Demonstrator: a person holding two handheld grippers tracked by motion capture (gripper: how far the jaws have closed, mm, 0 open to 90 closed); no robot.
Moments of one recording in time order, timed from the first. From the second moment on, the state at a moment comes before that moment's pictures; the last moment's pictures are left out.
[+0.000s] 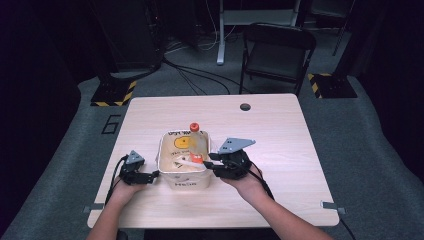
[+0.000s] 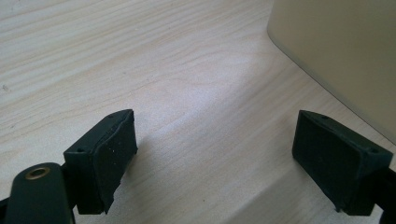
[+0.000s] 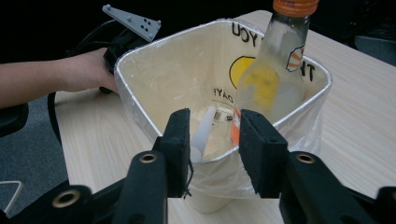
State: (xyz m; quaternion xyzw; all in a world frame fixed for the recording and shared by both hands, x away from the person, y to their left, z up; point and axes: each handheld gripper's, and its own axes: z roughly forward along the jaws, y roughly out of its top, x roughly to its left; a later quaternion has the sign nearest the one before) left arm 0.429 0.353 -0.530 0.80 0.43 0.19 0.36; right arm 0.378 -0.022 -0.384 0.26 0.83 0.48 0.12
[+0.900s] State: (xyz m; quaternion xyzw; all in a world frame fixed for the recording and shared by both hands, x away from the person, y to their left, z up) left arm 0.430 0.353 -0.530 0.81 0.43 0.19 0.36; right arm 0.390 -0.079 -0.379 0.31 0.80 0.49 0.16
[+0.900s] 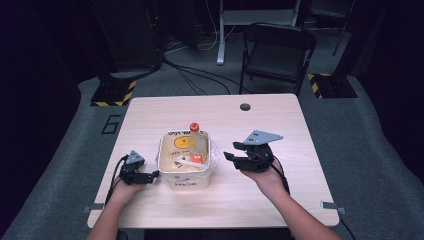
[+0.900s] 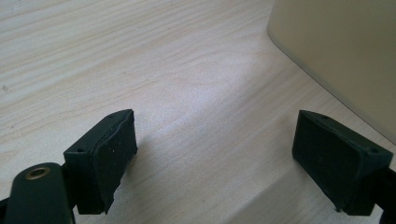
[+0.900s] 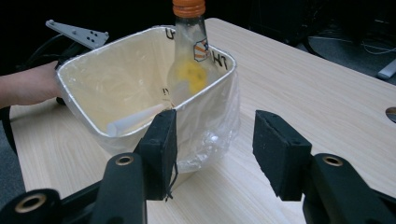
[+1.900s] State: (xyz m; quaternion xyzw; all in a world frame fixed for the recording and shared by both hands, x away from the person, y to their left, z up) left arm 0.430 0.353 -0.530 0.80 0.43 0.19 0.36; right arm 0.395 -0.133 -0.412 0.36 0.78 0.48 0.19
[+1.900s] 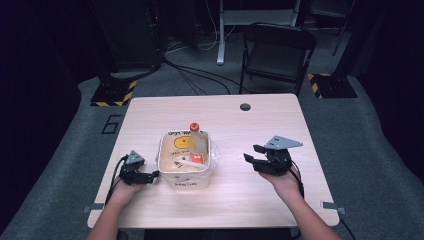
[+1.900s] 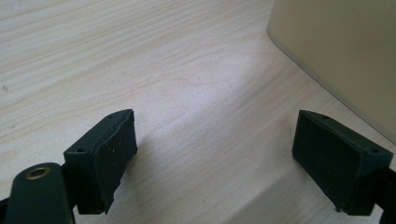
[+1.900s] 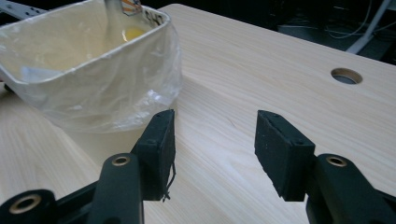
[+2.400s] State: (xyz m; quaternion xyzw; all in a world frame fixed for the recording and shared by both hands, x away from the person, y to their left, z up) left arm 0.429 0.353 -0.530 0.80 0.44 0.19 0.36; right arm 0.400 -0.163 -0.440 0.41 0.77 0.45 0.20
